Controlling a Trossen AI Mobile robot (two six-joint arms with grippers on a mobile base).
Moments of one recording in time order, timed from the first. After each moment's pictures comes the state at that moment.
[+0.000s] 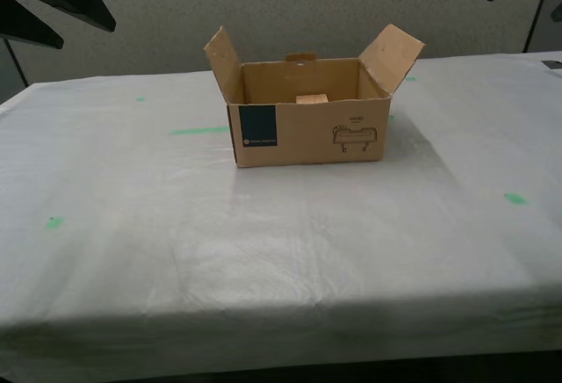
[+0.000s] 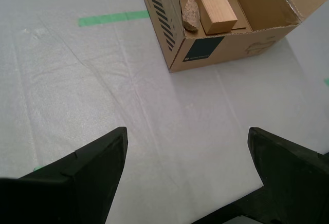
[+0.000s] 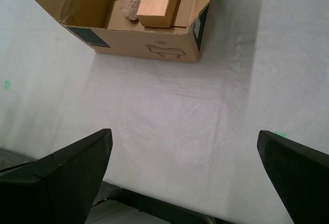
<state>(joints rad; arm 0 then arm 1) 0.32 0.90 0.85 -0.88 -0.21 0.23 -0.52 0.83 0.74 -0.73 0.06 -0.32</state>
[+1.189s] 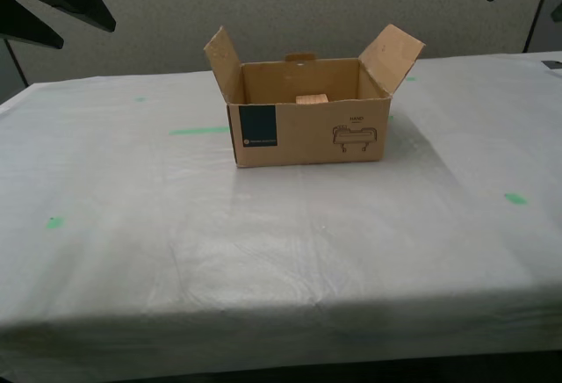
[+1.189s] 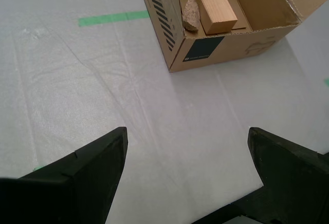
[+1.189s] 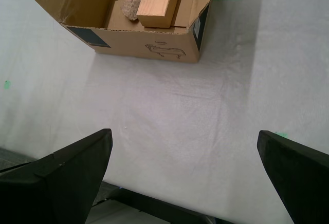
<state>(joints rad) 0.32 0.90 0.85 -0.88 -0.21 0.23 -0.52 0.83 0.74 -0.73 0.06 -0.32</state>
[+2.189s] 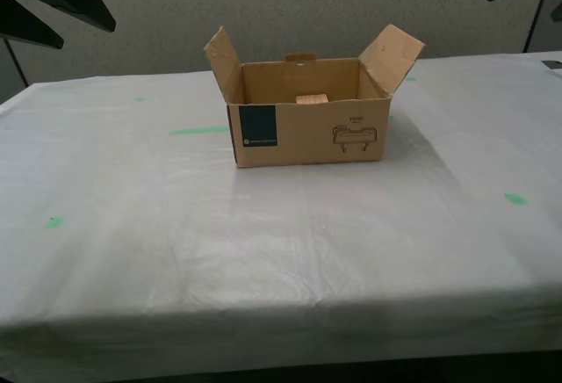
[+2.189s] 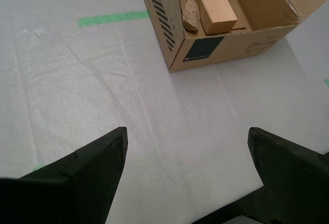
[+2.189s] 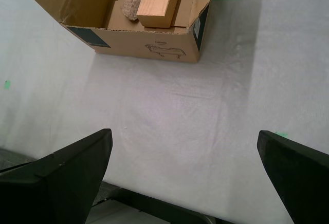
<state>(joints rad) 0.32 0.90 0.85 -0.88 -0.21 0.23 -0.52 0.83 0.74 -0.73 0.06 -0.32</state>
